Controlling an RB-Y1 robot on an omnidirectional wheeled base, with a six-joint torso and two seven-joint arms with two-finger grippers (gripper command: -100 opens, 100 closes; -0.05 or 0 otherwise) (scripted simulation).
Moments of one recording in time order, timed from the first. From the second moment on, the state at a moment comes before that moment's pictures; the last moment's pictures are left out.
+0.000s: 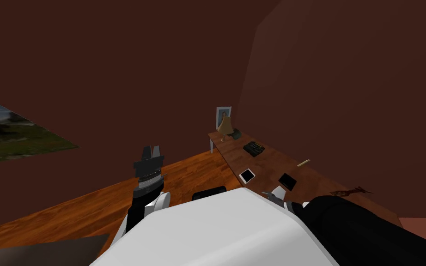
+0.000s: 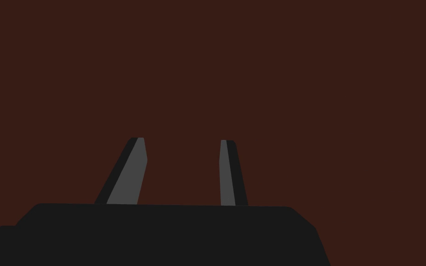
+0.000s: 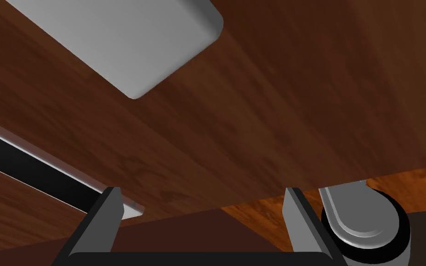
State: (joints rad) left arm 0.53 0.01 -0.02 -2.23 -0.01 -0.64 0.03; right arm 0.75 -0.91 0.07 -1.31 1.16 -0.68 0.72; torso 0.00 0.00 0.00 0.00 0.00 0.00
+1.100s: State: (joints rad) left arm 0.53 0.01 -0.02 -2.23 -0.01 -0.64 0.03; right arm 0.75 -1.05 0.14 -1.11 1.38 -0.66 0.99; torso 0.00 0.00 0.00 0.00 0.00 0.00
